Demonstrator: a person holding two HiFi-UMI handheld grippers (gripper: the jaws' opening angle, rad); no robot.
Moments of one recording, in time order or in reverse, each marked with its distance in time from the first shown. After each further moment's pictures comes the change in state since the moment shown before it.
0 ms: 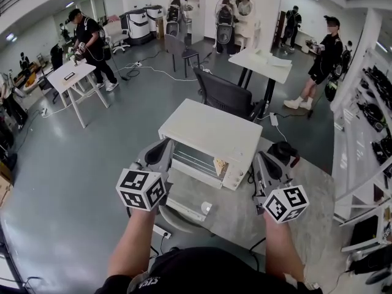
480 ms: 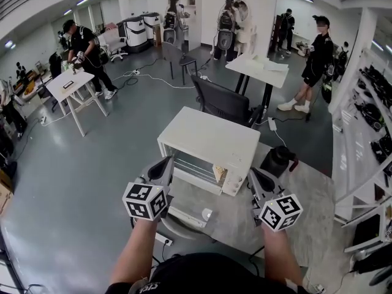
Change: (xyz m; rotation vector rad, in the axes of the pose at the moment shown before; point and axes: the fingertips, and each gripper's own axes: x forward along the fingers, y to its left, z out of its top) left arm 0.000 0.003 -0.048 -0.036 0.083 -0.004; right arm -0.008 0.008 -0.042 0.016 0.096 0.044
